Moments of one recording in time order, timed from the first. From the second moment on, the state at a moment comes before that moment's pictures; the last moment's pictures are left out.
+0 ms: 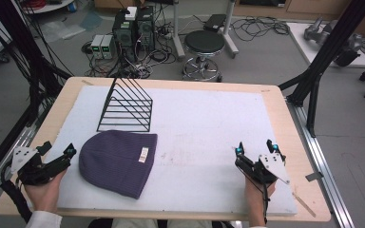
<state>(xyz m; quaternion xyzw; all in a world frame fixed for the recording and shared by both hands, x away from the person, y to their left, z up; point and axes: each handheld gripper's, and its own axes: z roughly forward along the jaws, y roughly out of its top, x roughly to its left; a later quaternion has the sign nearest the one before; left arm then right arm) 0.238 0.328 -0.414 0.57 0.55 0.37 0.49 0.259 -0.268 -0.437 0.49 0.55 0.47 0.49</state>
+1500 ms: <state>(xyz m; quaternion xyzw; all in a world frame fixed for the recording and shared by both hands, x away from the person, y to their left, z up) 0.244 0.295 -0.439 0.63 0.60 0.27 0.41 0.261 -0.268 -0.438 0.49 0.56 0.46 0.48</state>
